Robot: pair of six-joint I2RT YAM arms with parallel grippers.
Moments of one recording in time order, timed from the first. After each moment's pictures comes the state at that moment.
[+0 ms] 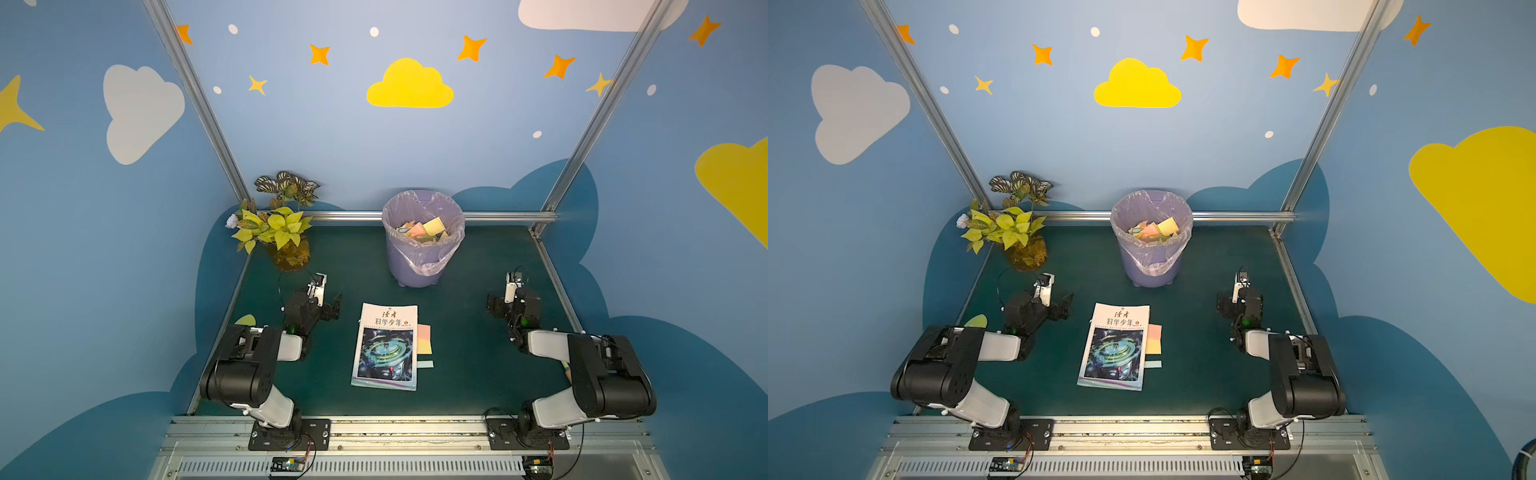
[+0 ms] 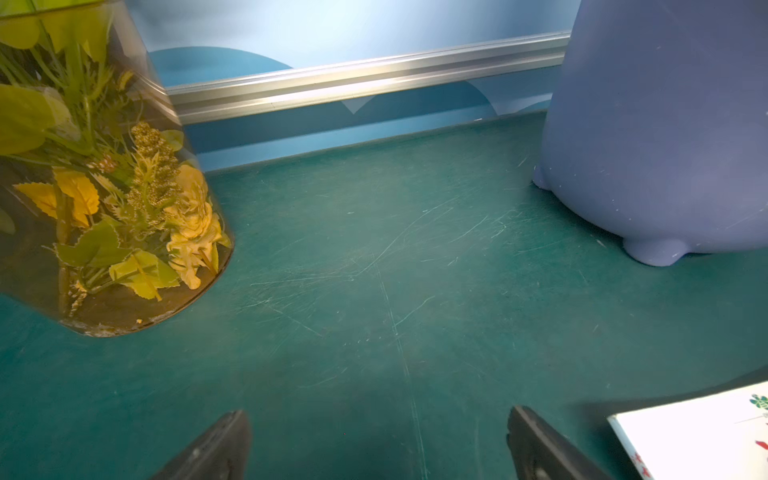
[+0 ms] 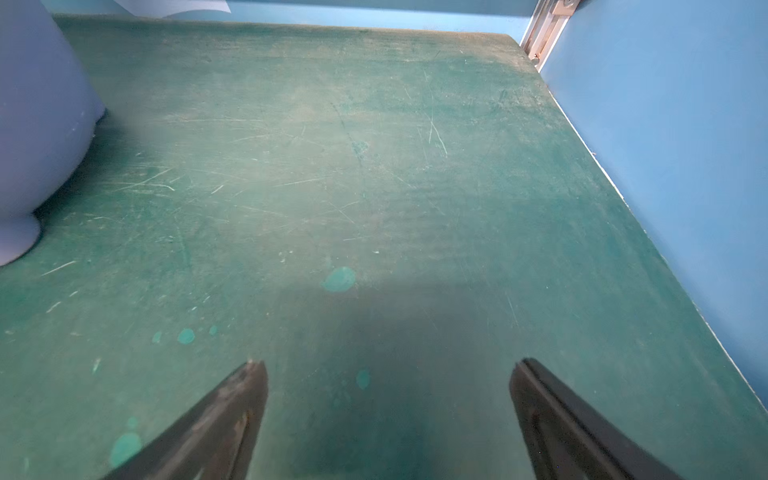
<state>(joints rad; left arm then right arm) -0.06 1.58 0.36 0.85 0.15 0.11 0.06 1.50 0.44 0.55 0.13 -0.03</state>
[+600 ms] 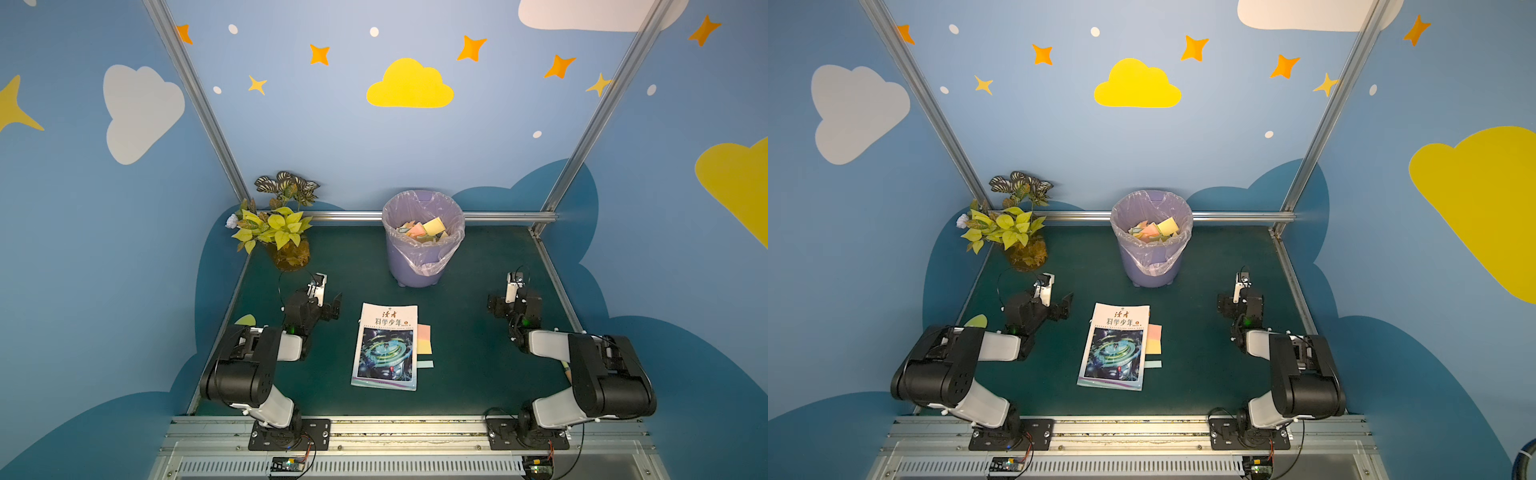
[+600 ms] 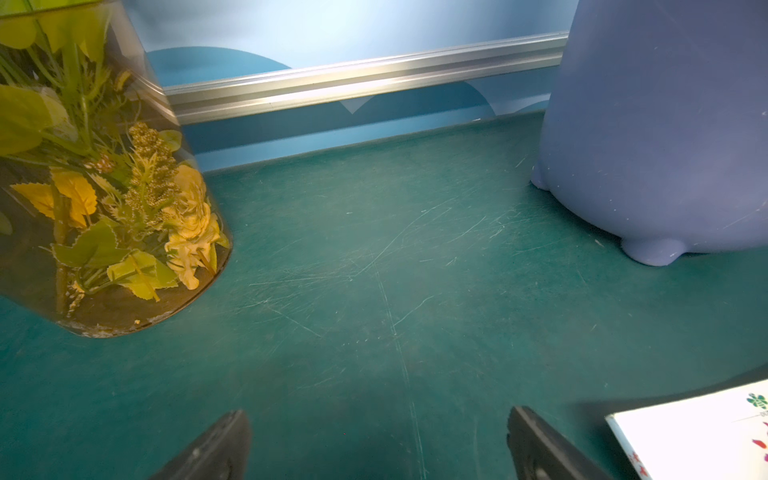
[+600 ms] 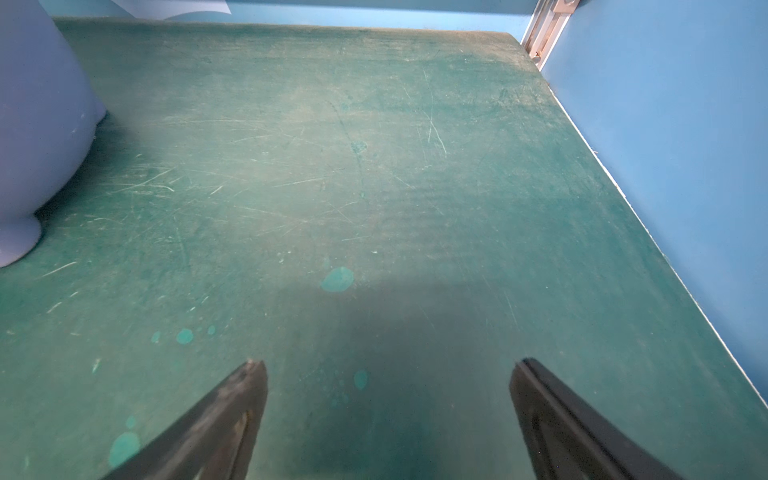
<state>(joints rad) -0.06 1.58 0.36 0.85 0.16 0.11 0.05 1.50 0.44 0.55 0.12 -0.03</state>
